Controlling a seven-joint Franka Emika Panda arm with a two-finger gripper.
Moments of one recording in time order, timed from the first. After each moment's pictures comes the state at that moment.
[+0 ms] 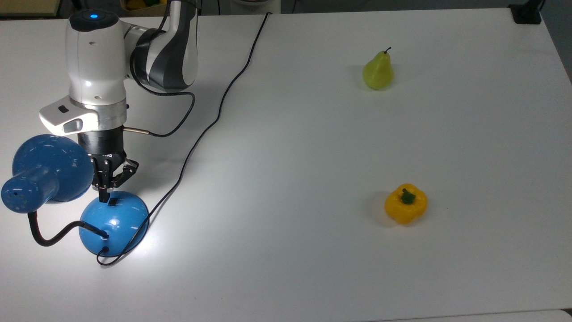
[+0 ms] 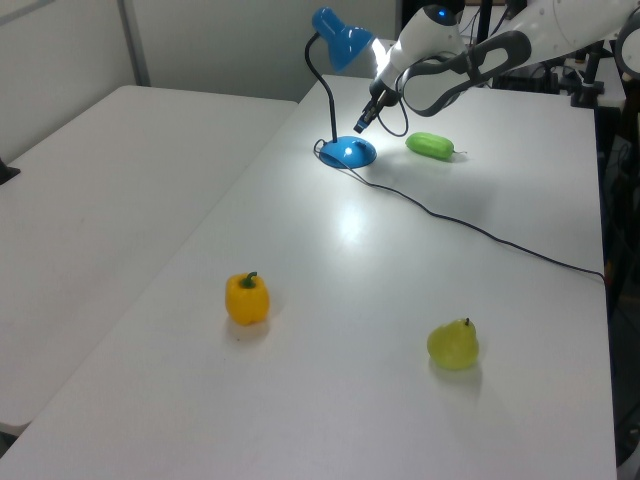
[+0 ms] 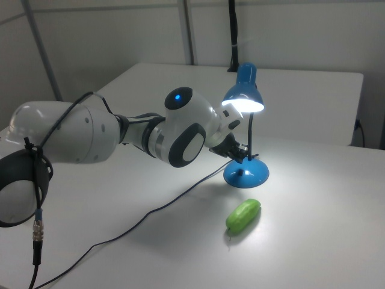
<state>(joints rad) -0.20 0.66 -0.04 -1.49 0.00 2.76 -0.28</state>
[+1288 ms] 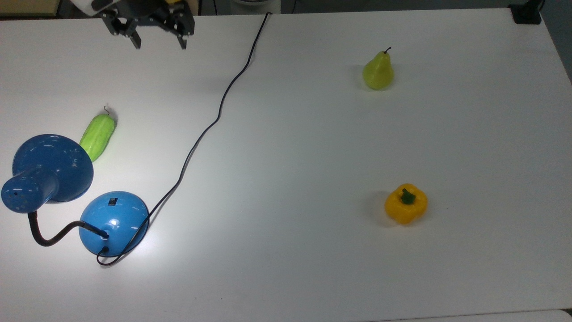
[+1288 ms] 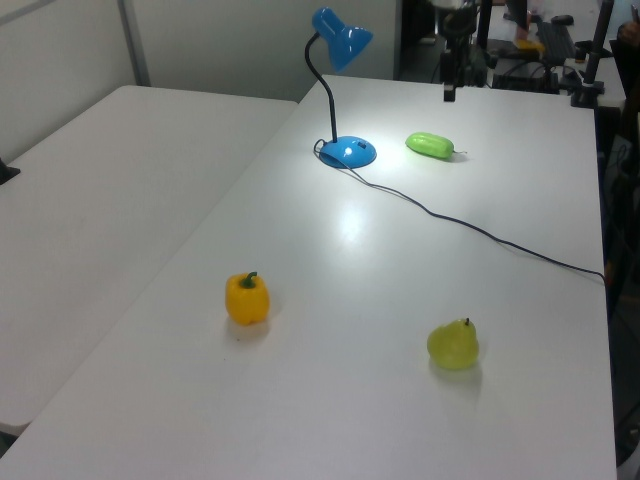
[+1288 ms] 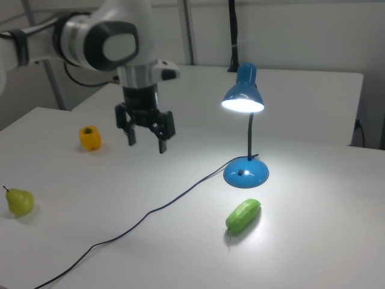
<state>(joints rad) -0.13 0.14 -0.02 -1.58 0.00 1.64 -0.21</state>
